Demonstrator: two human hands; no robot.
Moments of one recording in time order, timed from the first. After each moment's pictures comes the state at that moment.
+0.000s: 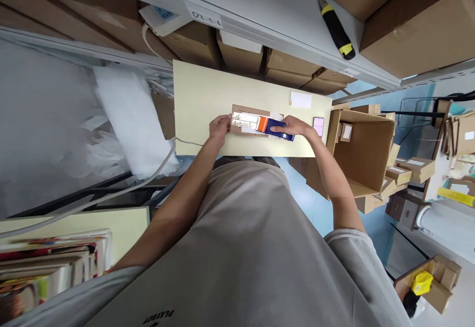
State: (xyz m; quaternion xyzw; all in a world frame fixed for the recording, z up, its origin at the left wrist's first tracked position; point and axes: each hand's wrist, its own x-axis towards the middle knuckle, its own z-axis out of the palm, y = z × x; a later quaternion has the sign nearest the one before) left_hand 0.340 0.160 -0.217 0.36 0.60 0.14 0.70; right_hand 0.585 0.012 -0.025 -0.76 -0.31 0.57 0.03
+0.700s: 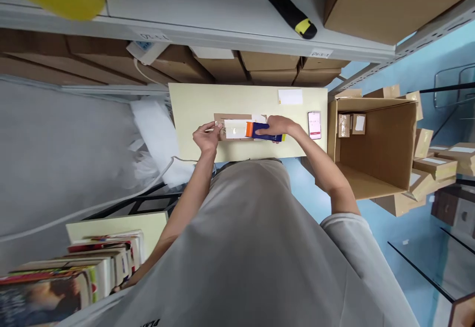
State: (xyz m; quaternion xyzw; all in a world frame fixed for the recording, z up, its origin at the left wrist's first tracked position) left_hand 0.349 0.143 -0.177 0.56 0.64 0.20 0.49; right_hand 0.610 -0.012 -0.028 -0.71 -0.37 0.60 0.03
